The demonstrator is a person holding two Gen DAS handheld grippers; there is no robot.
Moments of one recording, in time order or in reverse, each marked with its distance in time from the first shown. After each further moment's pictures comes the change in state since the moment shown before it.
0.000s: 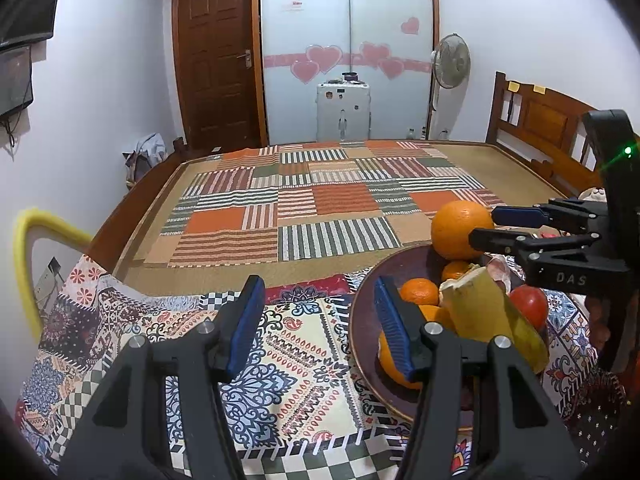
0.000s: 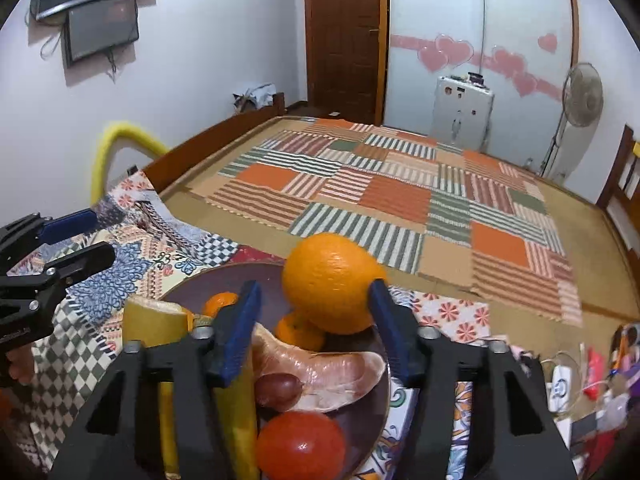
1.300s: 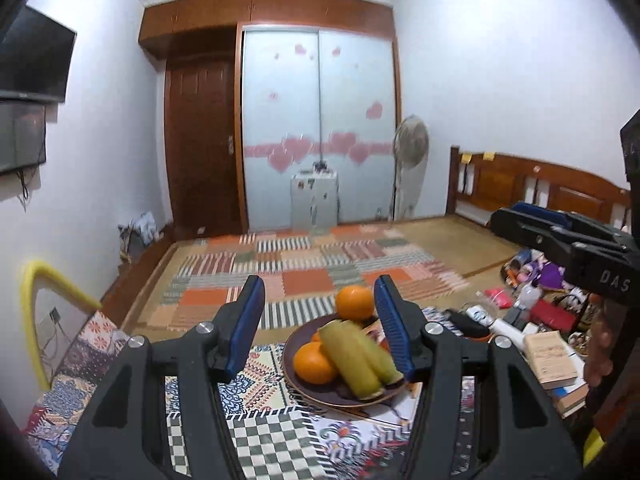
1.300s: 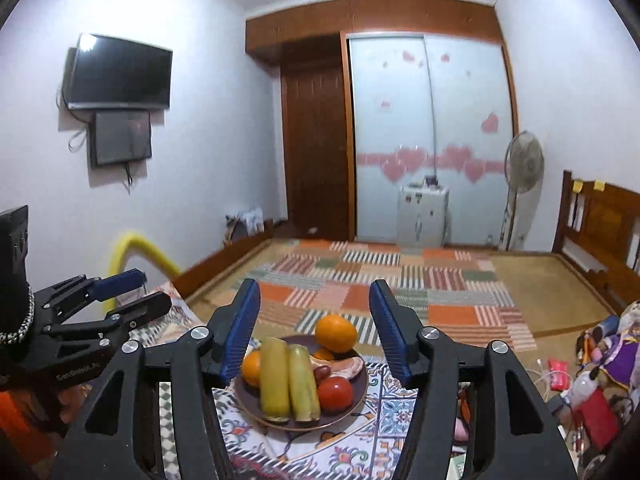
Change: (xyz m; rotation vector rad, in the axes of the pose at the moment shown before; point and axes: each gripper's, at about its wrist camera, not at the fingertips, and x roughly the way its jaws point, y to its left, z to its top) left arm -0.204 -0.065 0.000 0.040 -0.339 -0.074; right arm -0.238 0.057 -0.039 0.079 -0.488 -0.120
